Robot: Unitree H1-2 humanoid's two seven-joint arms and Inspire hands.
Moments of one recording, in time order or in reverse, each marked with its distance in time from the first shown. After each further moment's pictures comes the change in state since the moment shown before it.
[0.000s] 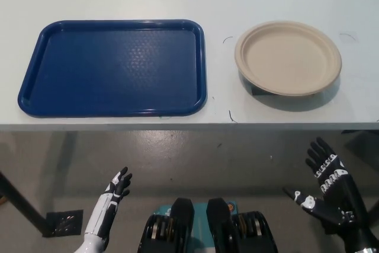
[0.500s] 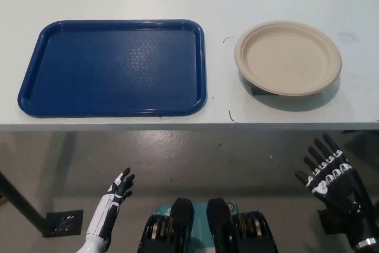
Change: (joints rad) left_arm 0.001 -0.005 0.001 0.000 -0.006 0.000 -0.022; right_arm -0.050 0.013 -0.071 -0.001 0.285 0.208 0.000
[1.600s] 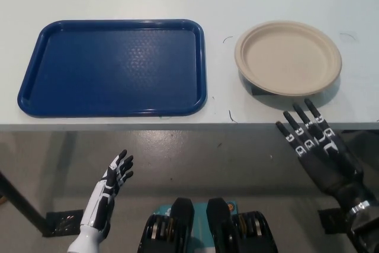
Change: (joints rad) left_arm 0.012 -0.029 0.065 -0.127 -0.078 -0.049 -0.099; right_arm -0.160 0.008 -0.075 -0.007 0.586 0.331 -0.030
